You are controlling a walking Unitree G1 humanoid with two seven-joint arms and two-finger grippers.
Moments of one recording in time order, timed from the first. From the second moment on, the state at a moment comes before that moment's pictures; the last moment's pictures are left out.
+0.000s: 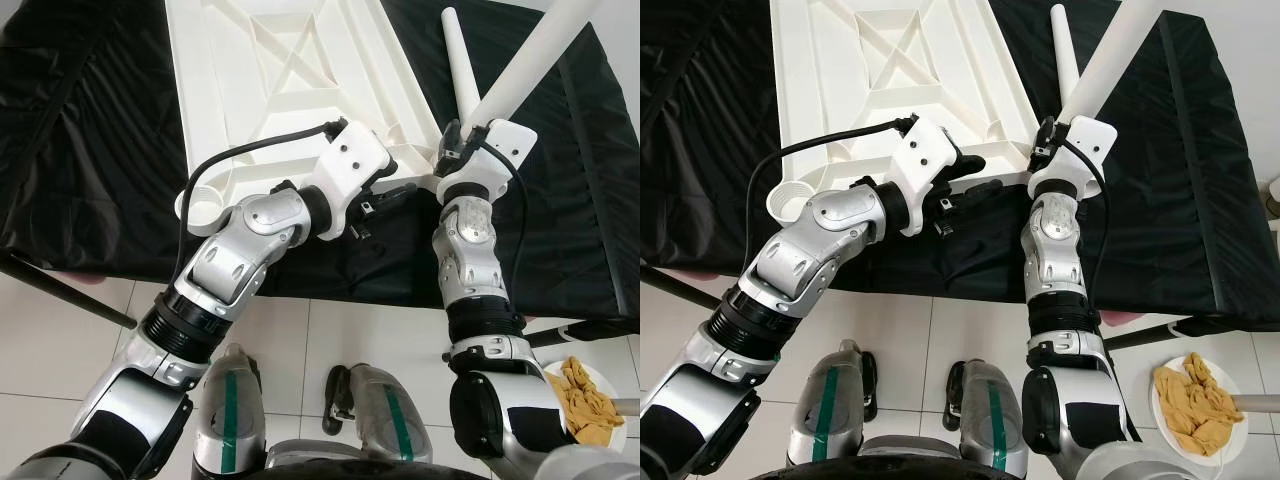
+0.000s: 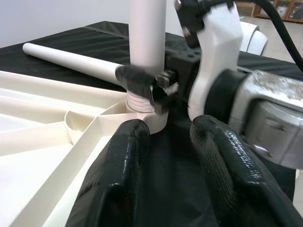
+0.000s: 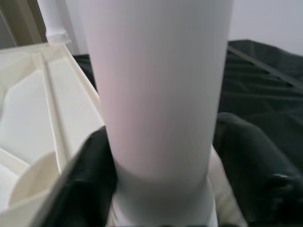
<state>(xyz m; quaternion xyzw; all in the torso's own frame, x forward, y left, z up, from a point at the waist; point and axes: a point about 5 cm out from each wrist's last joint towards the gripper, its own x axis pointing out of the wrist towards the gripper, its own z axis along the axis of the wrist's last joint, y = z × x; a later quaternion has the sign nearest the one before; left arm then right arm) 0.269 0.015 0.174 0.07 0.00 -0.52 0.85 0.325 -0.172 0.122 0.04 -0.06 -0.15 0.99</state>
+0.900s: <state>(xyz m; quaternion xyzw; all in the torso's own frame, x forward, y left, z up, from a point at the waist) 0.269 0.014 0.174 0.07 0.00 -0.52 0.85 0.344 -0.215 0.152 -0.03 -0.06 0.14 0.99</state>
